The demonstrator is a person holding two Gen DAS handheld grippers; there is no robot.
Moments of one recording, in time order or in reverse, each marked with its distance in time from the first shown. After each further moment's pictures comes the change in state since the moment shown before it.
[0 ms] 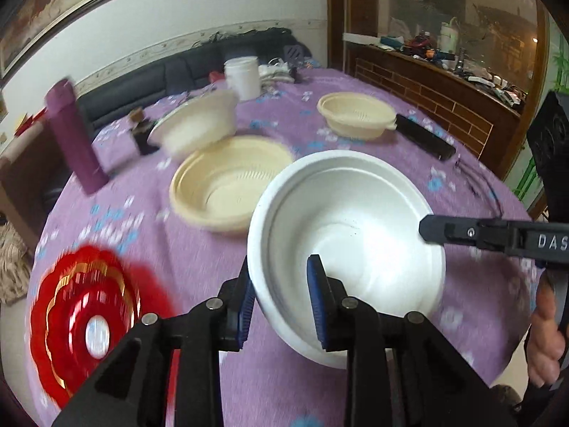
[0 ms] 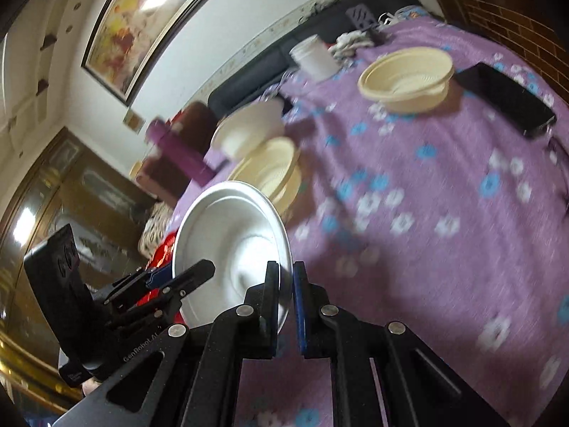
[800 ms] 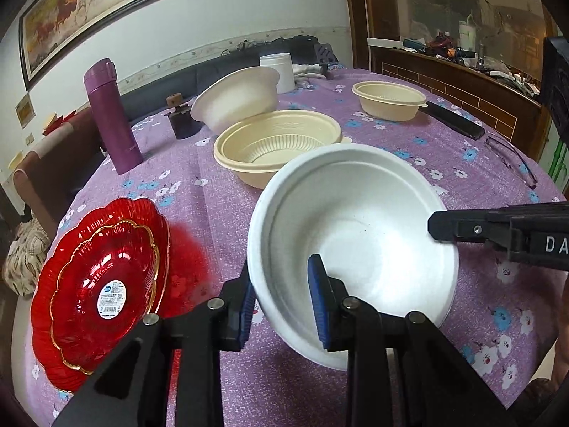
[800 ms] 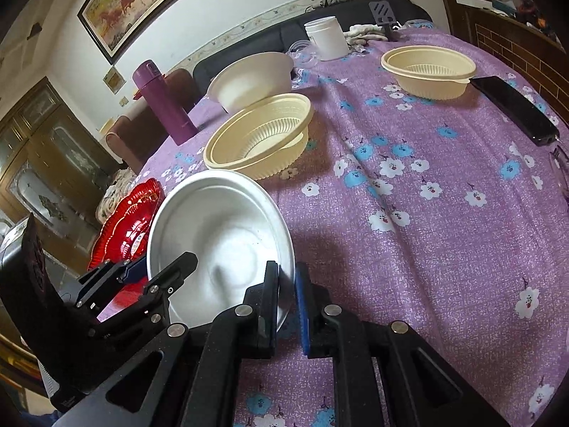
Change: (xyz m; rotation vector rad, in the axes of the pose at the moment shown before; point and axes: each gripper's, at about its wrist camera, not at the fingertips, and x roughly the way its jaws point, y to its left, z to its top) left arm 0.007 0.017 -0.053 0.004 -0.073 0.129; right arm 0.046 0.038 -0.031 -0.142 0.037 -0.192
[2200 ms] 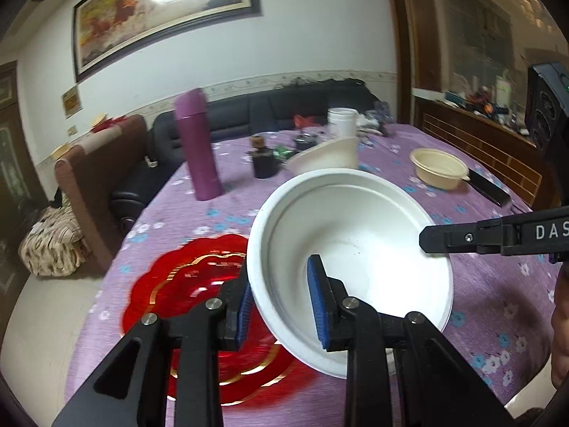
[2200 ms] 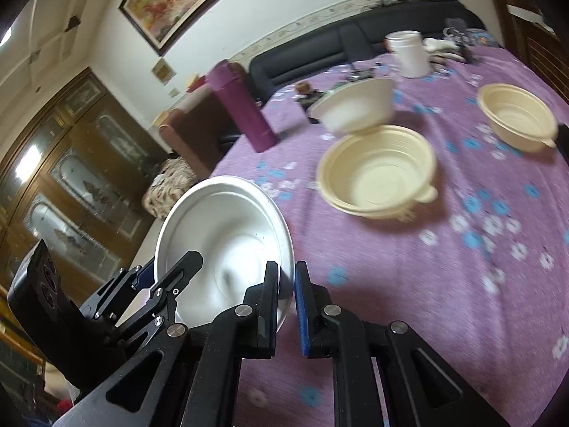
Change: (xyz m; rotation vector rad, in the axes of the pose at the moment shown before) left arm -0.077 0.097 0.016 -0.151 -0.145 0.122; right arm 0.002 0.095 0.048 -0.077 0.031 0.217
